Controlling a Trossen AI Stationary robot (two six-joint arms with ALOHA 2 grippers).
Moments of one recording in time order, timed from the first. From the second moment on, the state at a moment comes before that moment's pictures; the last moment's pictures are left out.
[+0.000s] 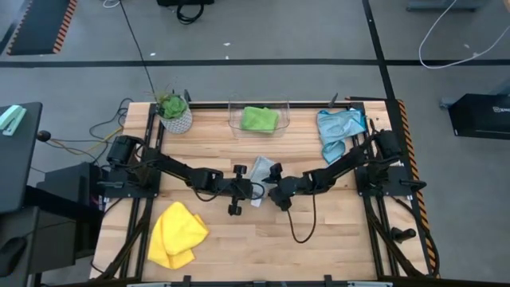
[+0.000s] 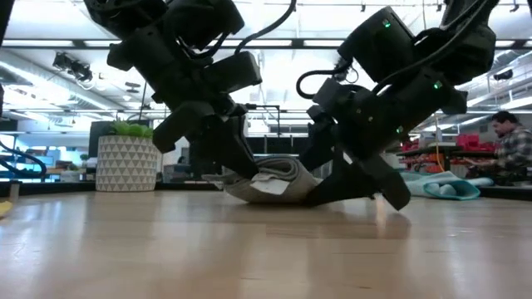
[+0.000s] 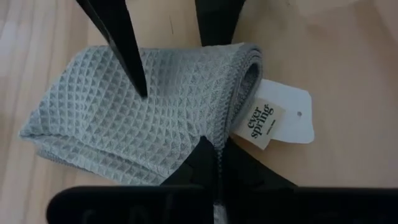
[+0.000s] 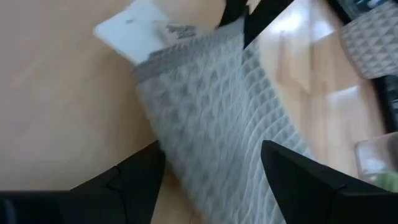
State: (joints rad) left arm -0.19 1.79 0.90 0.05 -0.27 0.13; right arm 0.17 1.85 0.70 0.46 0.35 -0.53
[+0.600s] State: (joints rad) left arm -0.19 1.66 0.90 0.03 -0.27 0.04; right arm 0.15 1.82 0.70 0.49 0.35 -0.56
